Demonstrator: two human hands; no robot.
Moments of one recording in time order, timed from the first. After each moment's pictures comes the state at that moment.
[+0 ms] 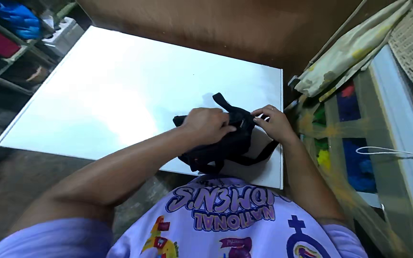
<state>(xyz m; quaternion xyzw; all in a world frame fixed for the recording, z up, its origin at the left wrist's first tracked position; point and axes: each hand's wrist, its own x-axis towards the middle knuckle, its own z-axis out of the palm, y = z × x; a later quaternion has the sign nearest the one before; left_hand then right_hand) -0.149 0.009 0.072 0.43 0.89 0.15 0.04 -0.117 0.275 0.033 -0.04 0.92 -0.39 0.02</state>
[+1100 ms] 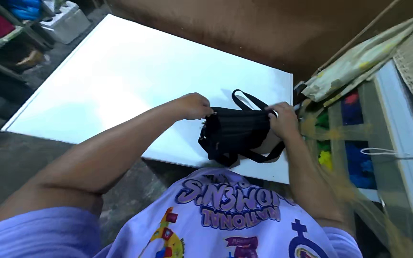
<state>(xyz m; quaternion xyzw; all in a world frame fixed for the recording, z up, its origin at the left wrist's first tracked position) -0.202 -0.082 0.079 0.19 0.89 0.26 0.33 -0.122 0.221 0.039 0.03 0.98 -0.20 -0.03</state>
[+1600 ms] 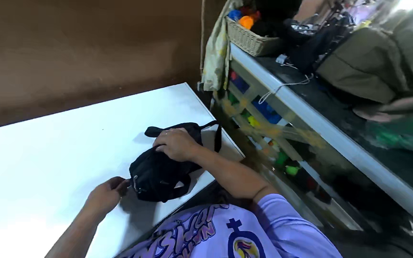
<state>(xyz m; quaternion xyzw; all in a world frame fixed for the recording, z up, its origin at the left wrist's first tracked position) -0.198 -0.118 -0.028 0.18 0.89 0.30 0.29 -0.102 0.129 0.040 -0.03 0.96 -0.28 -0.06</state>
